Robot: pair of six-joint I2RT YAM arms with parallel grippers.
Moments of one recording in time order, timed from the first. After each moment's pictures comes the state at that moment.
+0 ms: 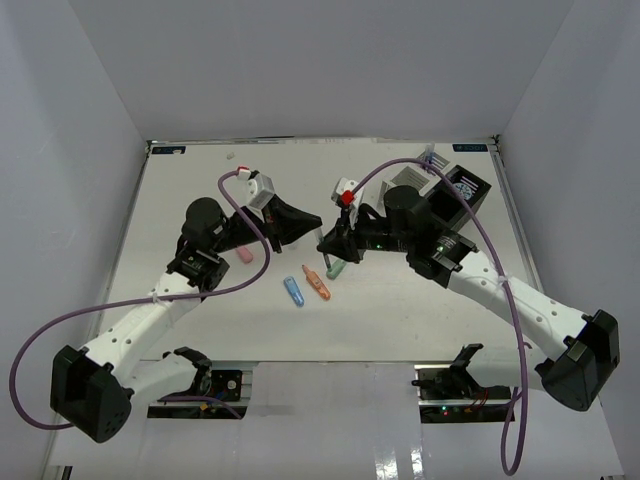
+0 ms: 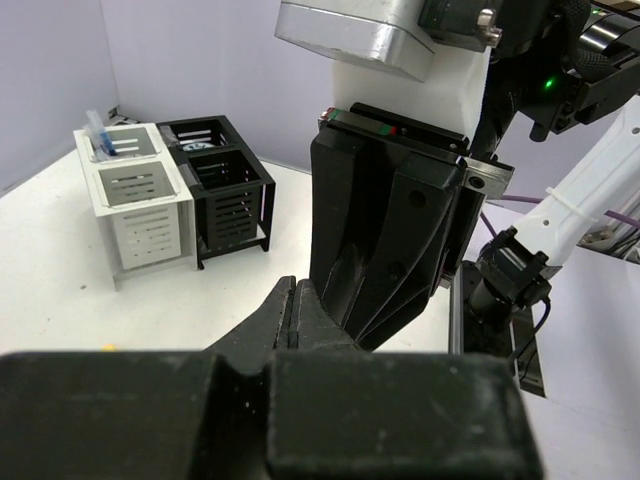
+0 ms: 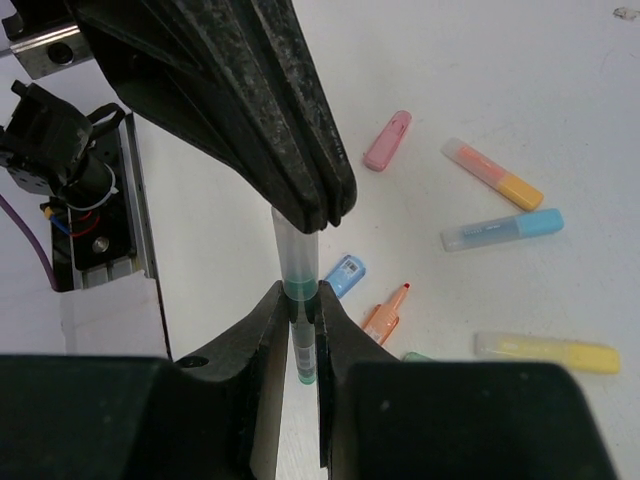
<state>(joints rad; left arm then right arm) -0.52 1.06 0.81 0.42 0.78 -0.26 0.82 1.20 1.06 -0.17 -0.49 -0.06</state>
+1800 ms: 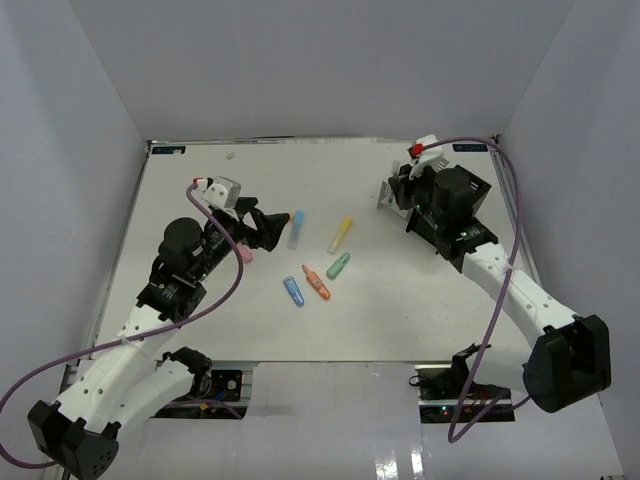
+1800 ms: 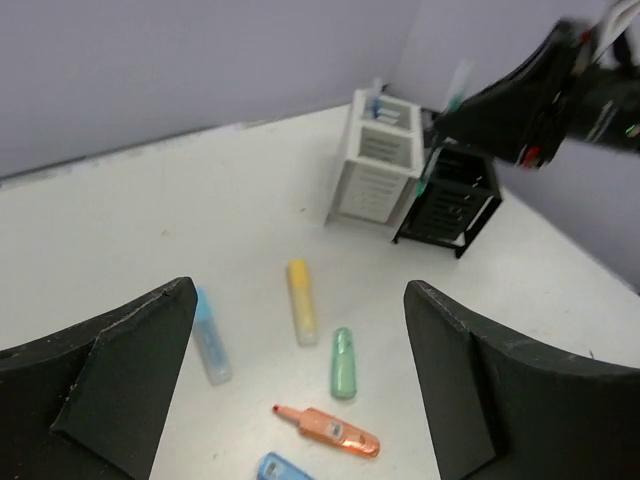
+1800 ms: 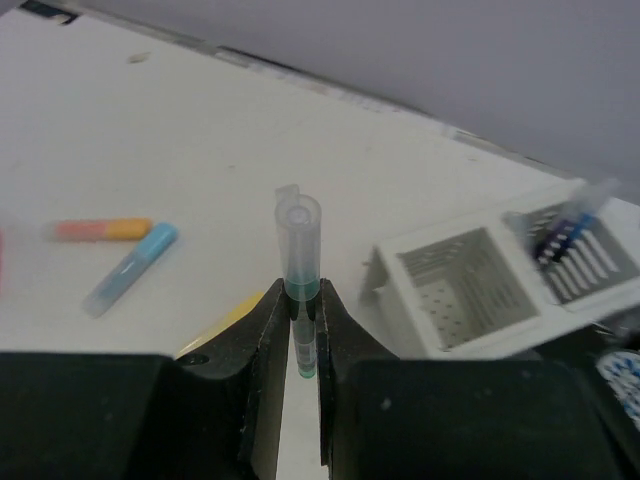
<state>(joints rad) -0.51 0.80 0.79 0.08 0.16 -0.18 0.44 1.20 0.92 0.13 -0.09 -0.02</state>
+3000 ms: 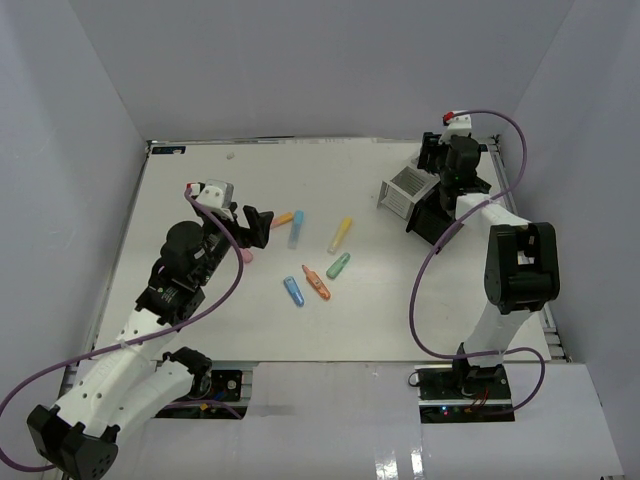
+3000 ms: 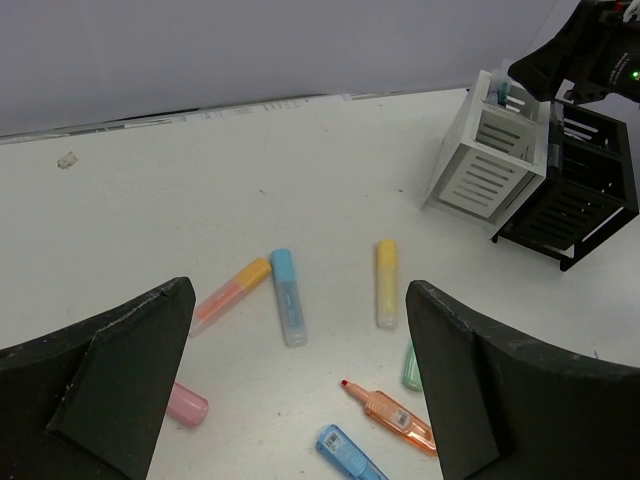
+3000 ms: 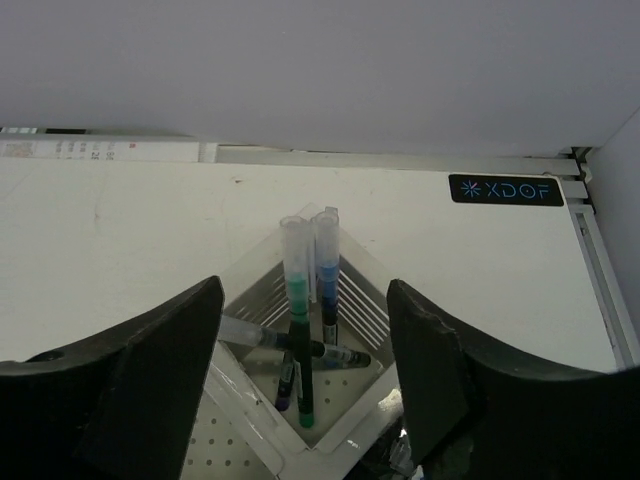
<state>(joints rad) -0.51 0.77 0.76 -0.02 -0.11 -0.14 0.11 1.79 1.19 0.43 0.06 -0.01</state>
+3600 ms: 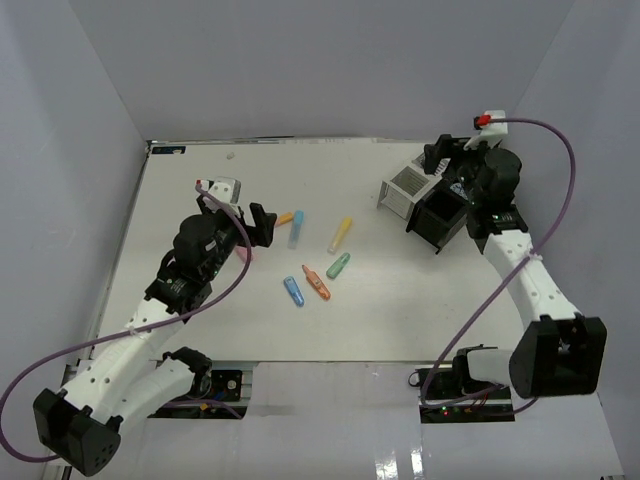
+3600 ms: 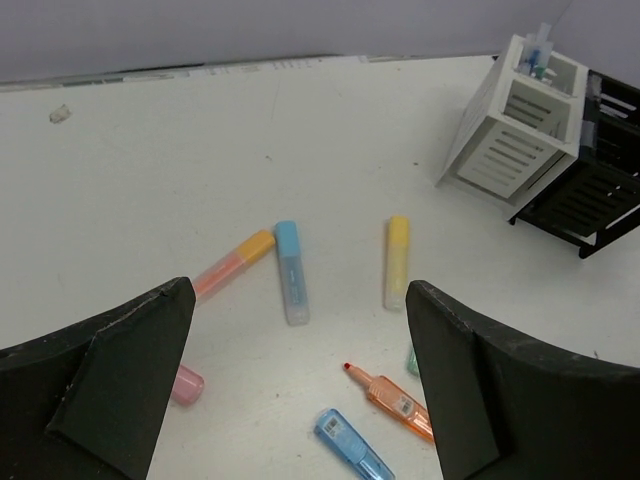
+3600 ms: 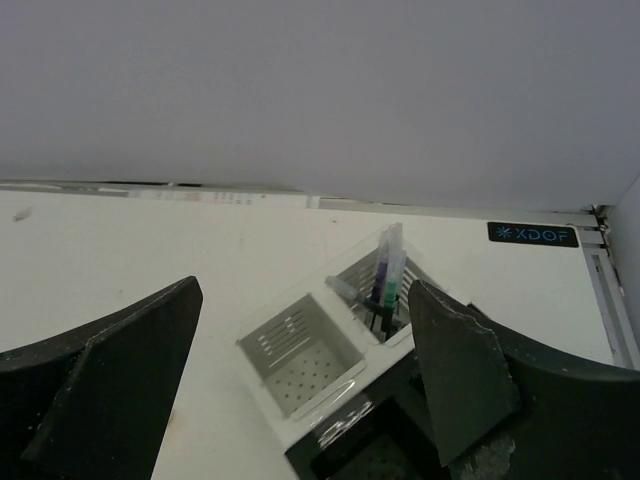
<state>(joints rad) -0.51 0.83 0.76 -0.03 -0.12 -0.17 0.11 1.34 1.06 0.27 -0.06 0.08</state>
